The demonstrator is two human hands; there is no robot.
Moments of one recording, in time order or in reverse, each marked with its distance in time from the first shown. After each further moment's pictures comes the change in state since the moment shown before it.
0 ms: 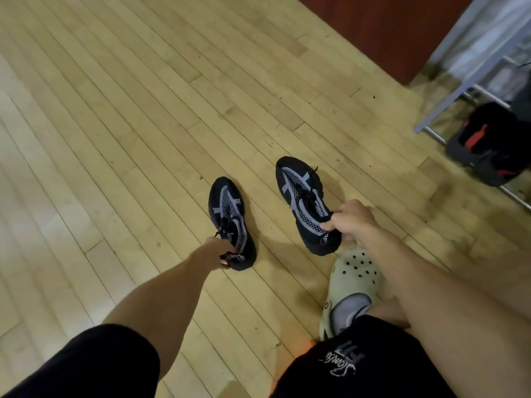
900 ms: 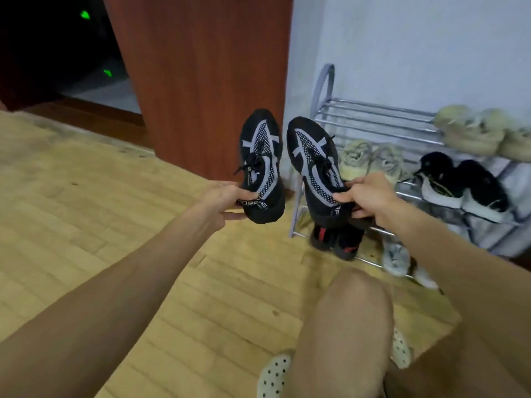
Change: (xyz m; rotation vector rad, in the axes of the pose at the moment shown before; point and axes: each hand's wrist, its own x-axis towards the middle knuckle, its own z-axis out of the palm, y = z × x) left_hand -0.354 0.279 0.180 0.070 -0.377 0.944; right_hand -0.123 0.021 -0.348 0.587 0.555 -0.316
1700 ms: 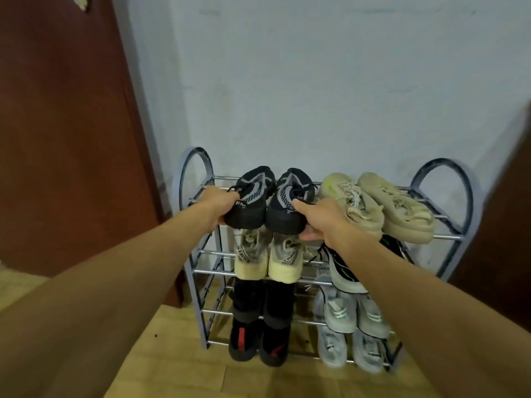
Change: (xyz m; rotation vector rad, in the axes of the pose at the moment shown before) left_hand 0.189 0.152 0.262 0.264 -0.129 0.161; right_hand 0.181 -0.020 -0.154 0.287 0.232 0.062
